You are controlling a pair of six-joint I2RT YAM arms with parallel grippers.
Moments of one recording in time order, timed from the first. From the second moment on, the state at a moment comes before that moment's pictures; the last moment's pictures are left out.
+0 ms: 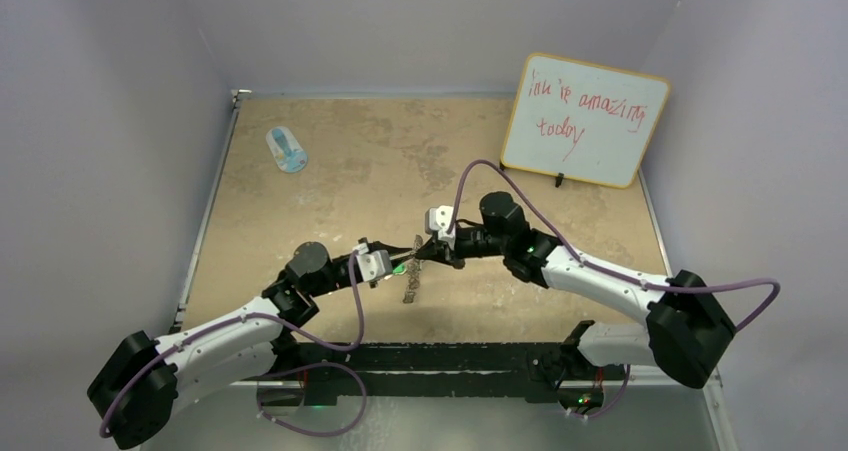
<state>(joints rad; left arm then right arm) -0.77 0.85 0.24 0.59 0.45 0.31 0.78 1.25 0.67 0.22 -0.71 -0.35</state>
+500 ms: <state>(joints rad) -0.77 0.97 0.31 0.55 0.46 0.39 0.78 1.24 0.85 -0.27 -0.43 -0.37</state>
